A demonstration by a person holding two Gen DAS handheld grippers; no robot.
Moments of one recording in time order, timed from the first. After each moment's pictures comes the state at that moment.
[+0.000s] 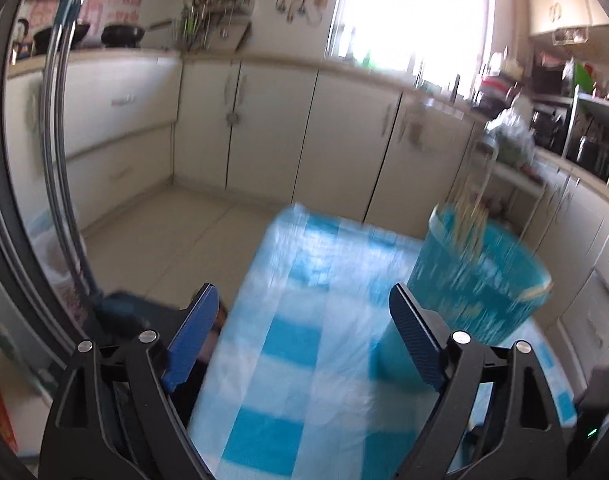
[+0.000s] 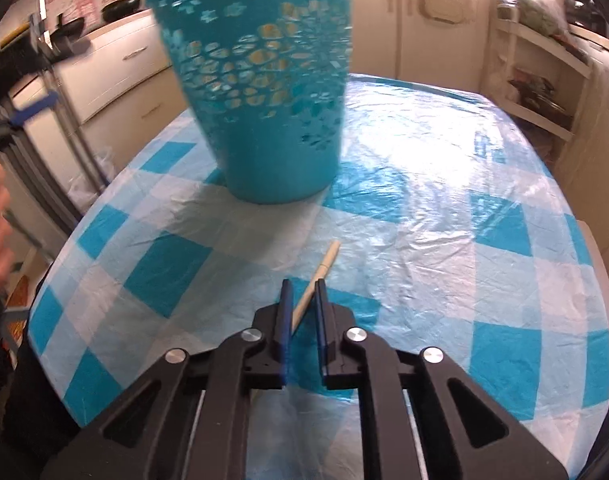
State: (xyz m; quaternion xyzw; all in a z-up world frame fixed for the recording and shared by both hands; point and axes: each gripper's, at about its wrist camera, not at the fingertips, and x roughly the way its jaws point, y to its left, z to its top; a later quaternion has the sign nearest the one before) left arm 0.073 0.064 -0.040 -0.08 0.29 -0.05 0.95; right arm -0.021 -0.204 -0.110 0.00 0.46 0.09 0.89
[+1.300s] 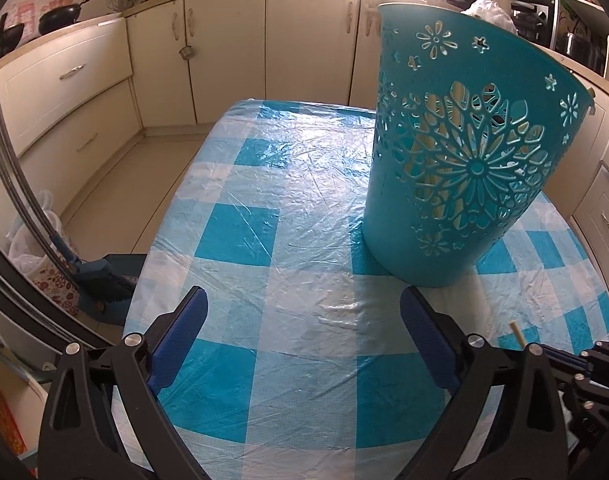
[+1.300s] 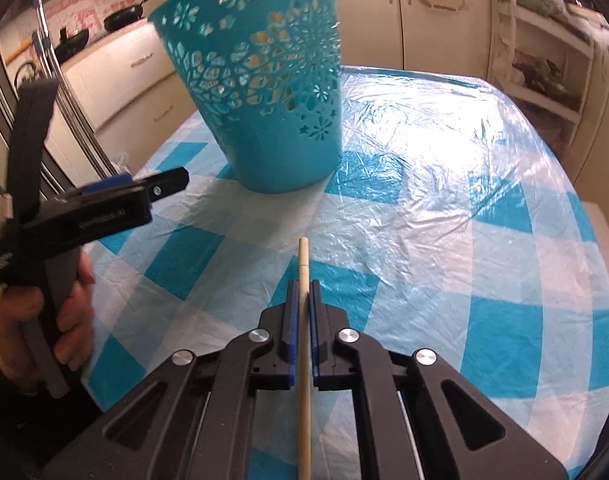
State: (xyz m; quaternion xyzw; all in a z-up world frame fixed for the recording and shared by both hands) left arm 0.081 0.003 -0.109 0.02 0.40 -0.10 0.91; right arm -0.039 -0.232 -0.103 0.08 0.46 0.09 0.88
